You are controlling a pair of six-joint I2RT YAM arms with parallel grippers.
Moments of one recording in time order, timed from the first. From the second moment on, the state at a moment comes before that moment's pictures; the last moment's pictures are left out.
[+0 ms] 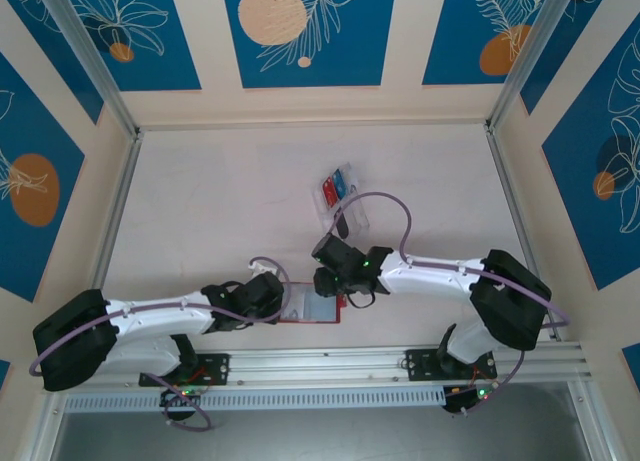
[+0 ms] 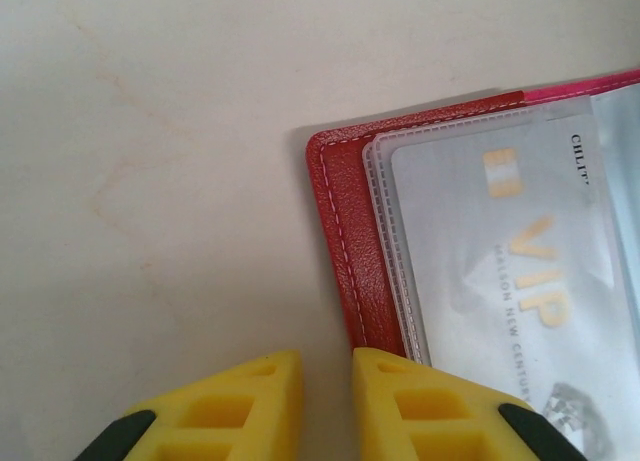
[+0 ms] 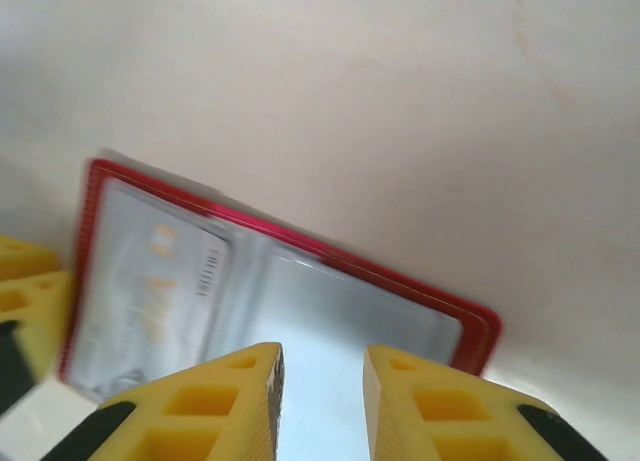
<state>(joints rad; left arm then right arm) -1.03 1.18 0.40 -0.29 -0.20 -0.76 1.01 1.50 0.83 -0.45 0.04 0.76</state>
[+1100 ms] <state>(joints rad) -1.03 1.18 0.40 -0.29 -0.20 -0.76 1.12 1.72 0.99 -0.58 0.20 0.73</state>
